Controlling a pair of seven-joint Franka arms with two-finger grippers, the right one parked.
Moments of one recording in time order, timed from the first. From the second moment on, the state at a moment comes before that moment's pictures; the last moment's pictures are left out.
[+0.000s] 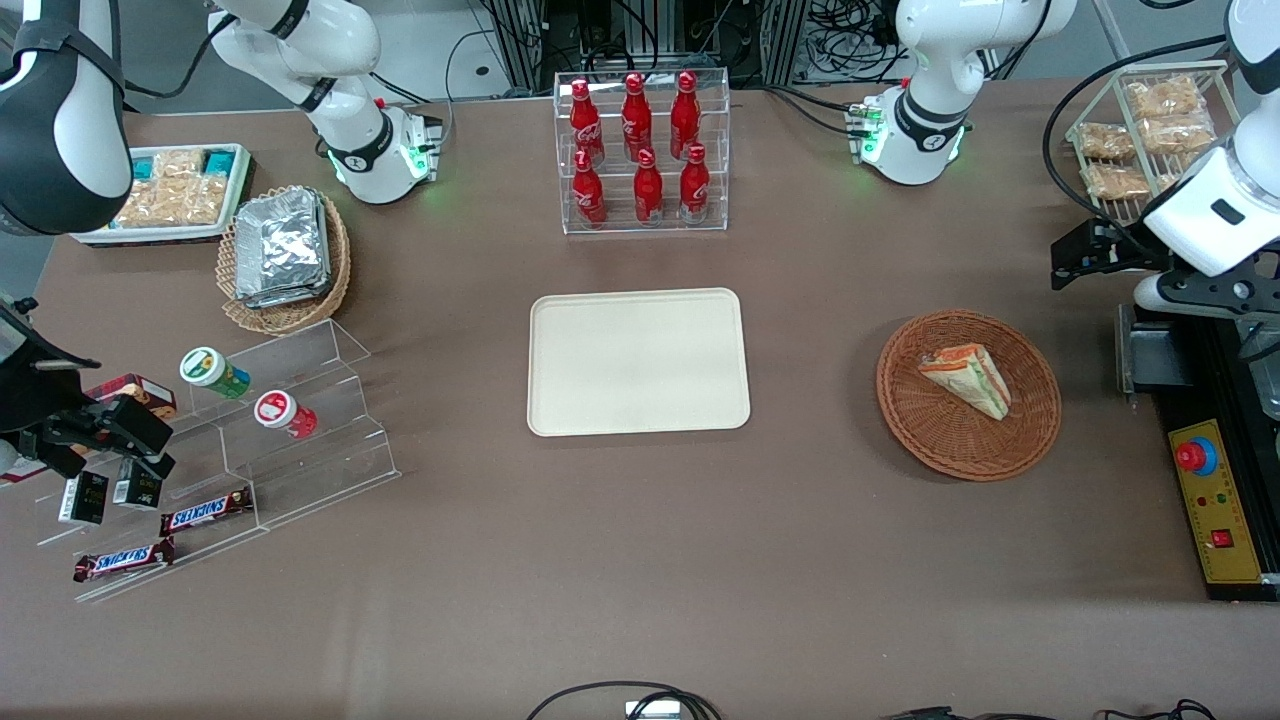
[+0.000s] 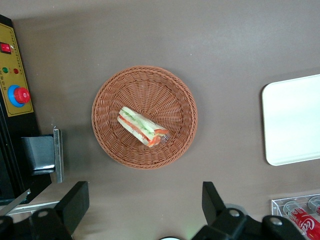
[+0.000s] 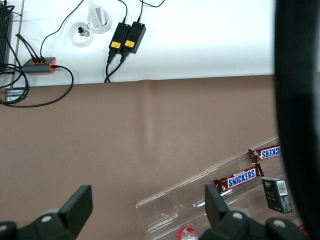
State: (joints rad) arm 0.07 -0.02 -0.14 -1.62 0.00 1.53 0.08
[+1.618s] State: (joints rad) arm 0.08 0.04 -0.10 -2.21 0.06 2.17 -0.48
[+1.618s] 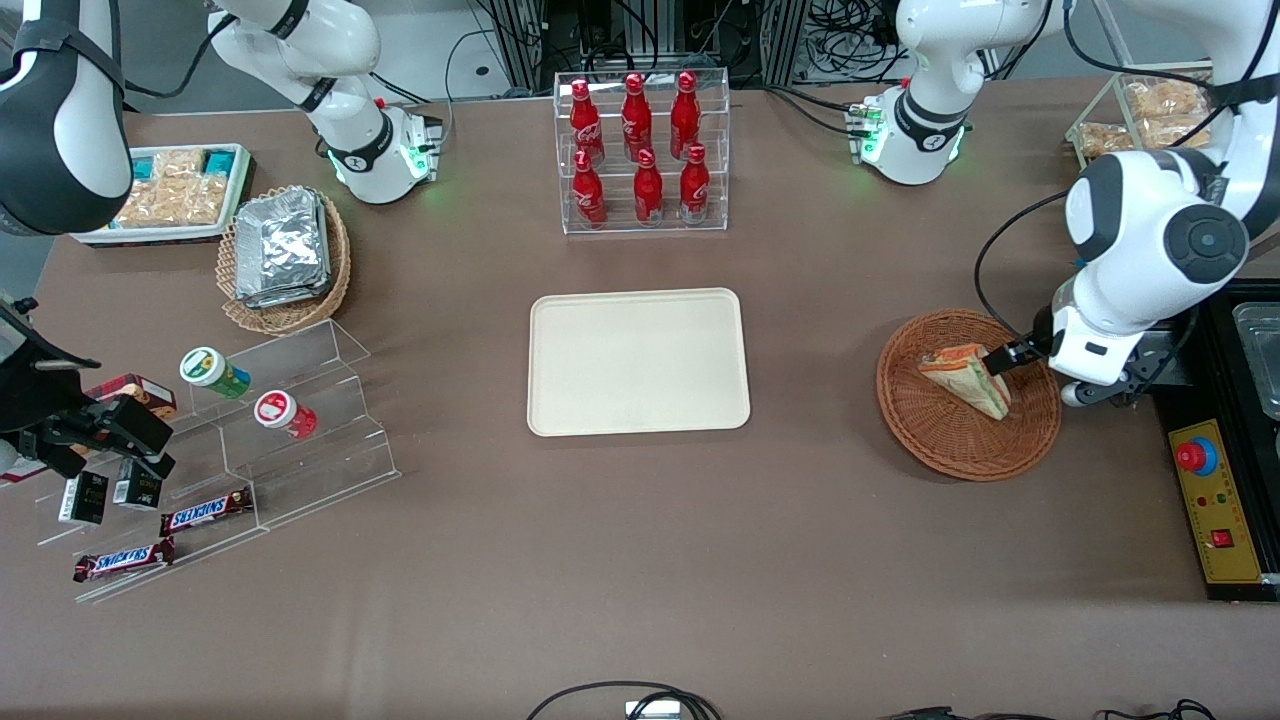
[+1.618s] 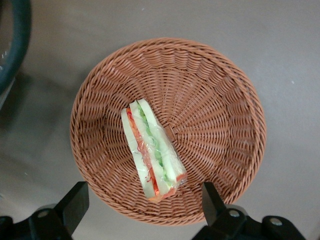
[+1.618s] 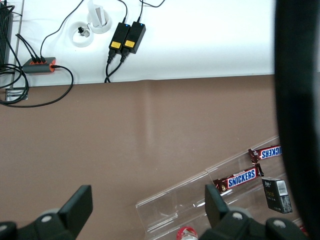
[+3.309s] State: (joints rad) arm 0.07 0.22 -0.10 -2.36 0.08 2.52 -0.84
